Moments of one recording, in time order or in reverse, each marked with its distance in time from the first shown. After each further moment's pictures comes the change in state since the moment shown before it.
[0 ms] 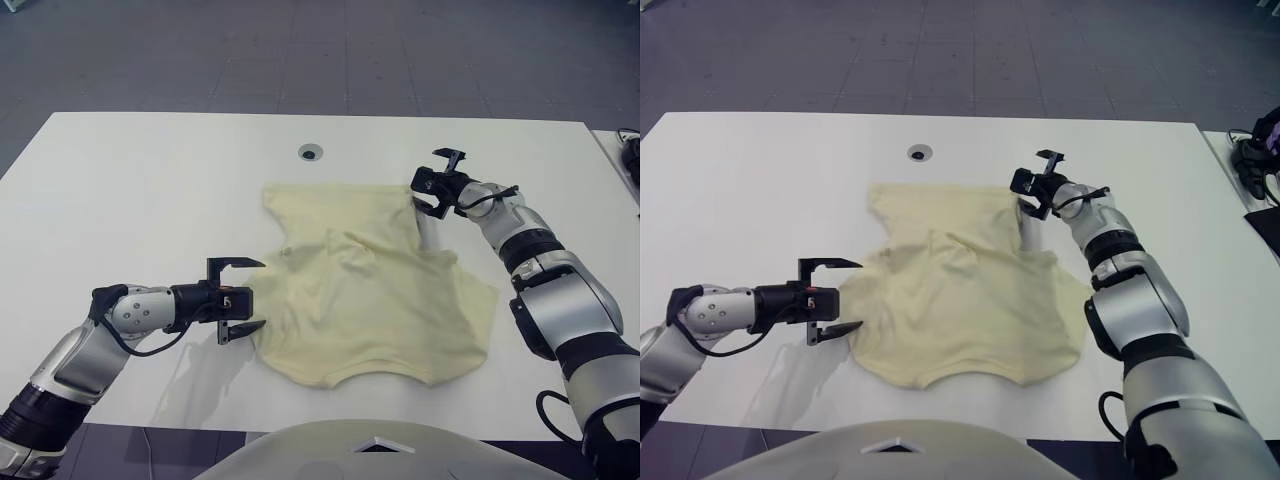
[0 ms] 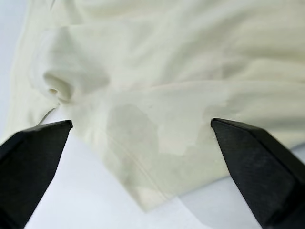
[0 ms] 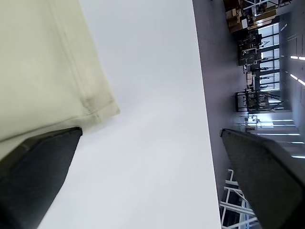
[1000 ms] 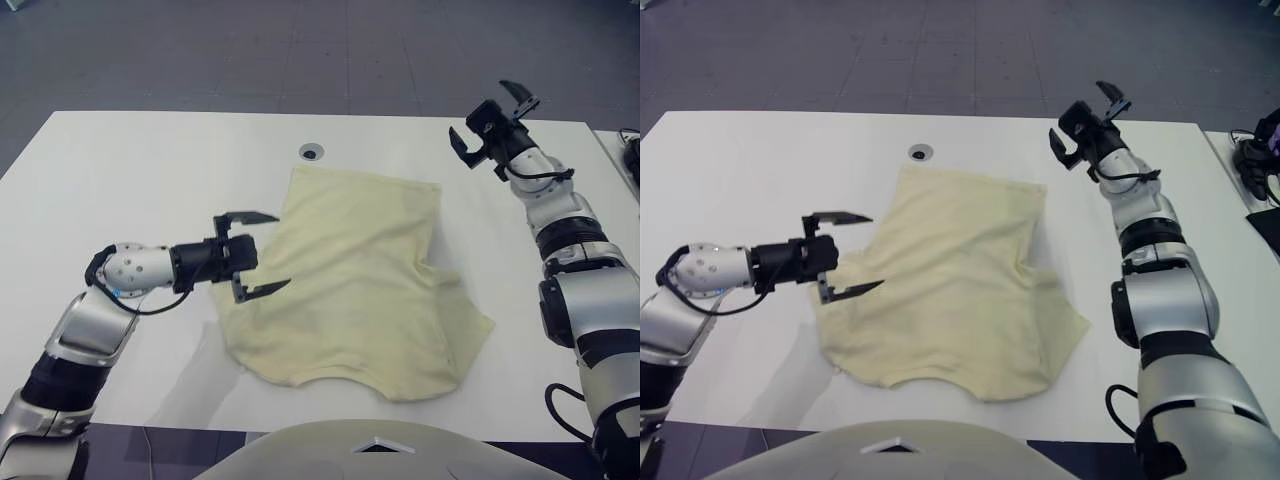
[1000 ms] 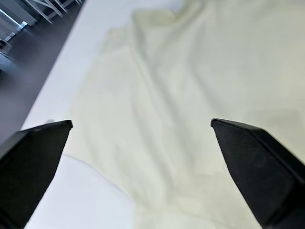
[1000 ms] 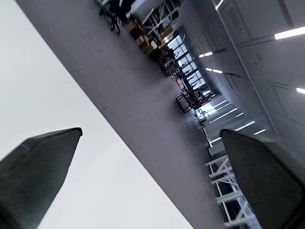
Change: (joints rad) left arm -0.243 -0.159 0.074 -0.011 -0.310 0.155 -0.077; right arm 0.058 -0.116 -0.314 -0.189 0.261 -0.203 -0.042
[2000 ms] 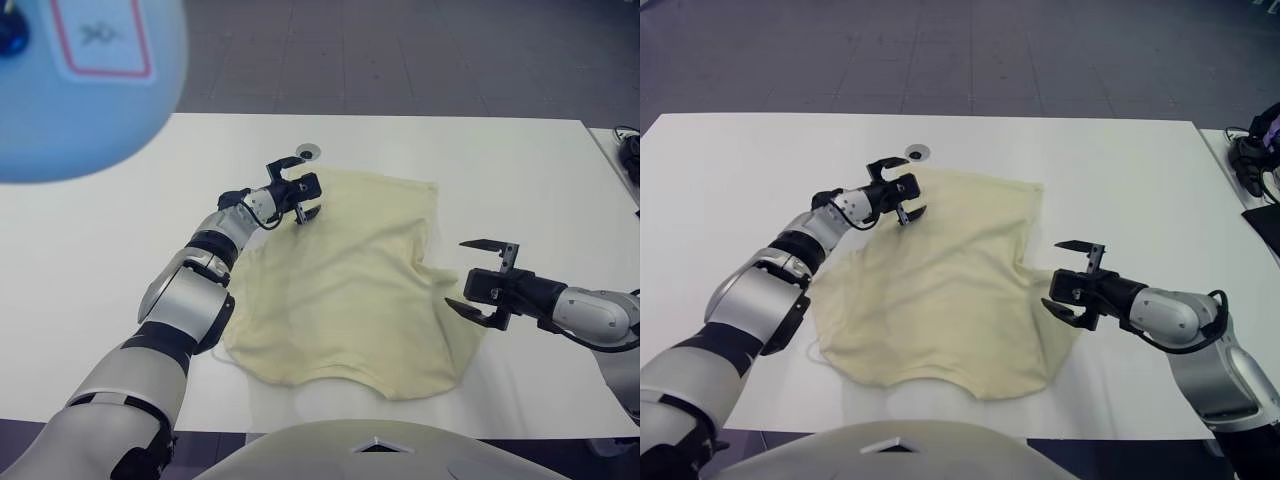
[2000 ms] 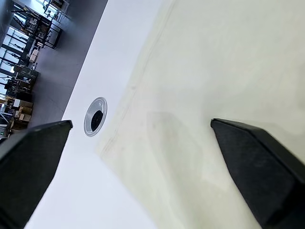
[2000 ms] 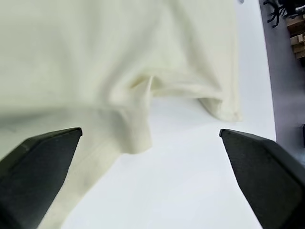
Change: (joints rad) left arm -0.774 -0.545 -0.305 1.576 0.572 -0.471 0.618; right arm 1.115 -0.403 -0.128 -1.485 0.026 0.591 0.548
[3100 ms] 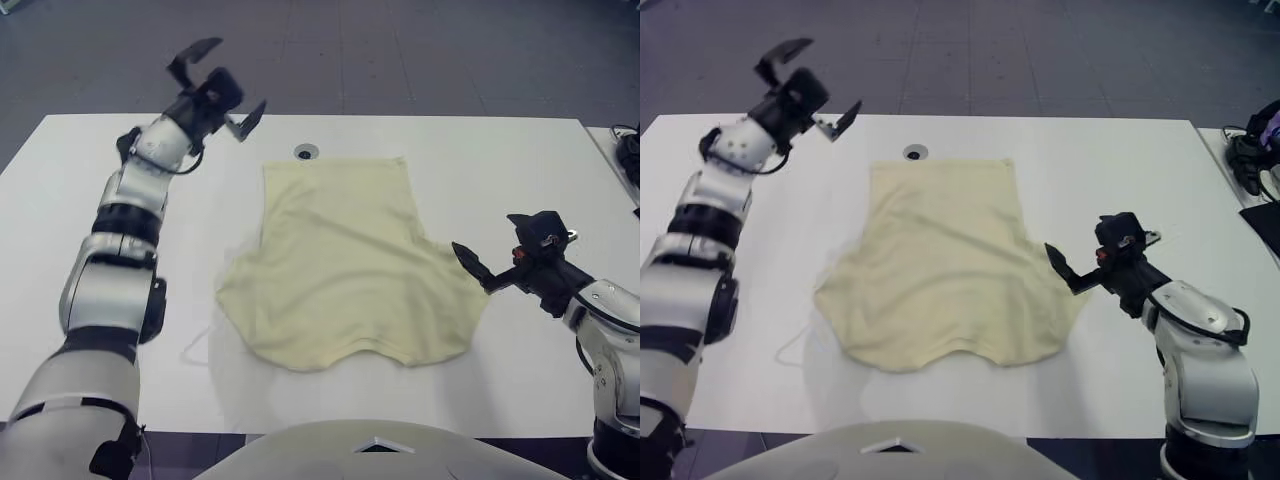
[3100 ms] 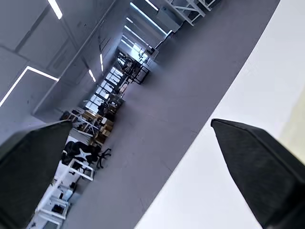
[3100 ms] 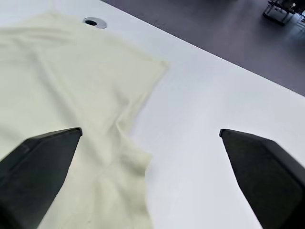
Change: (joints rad) left arm 0.153 0.328 0.322 -0.456 -0.224 -0.064 -0.056; right arm -0.094 0.509 -0.365 -0.268 0.423 0.722 -0.212
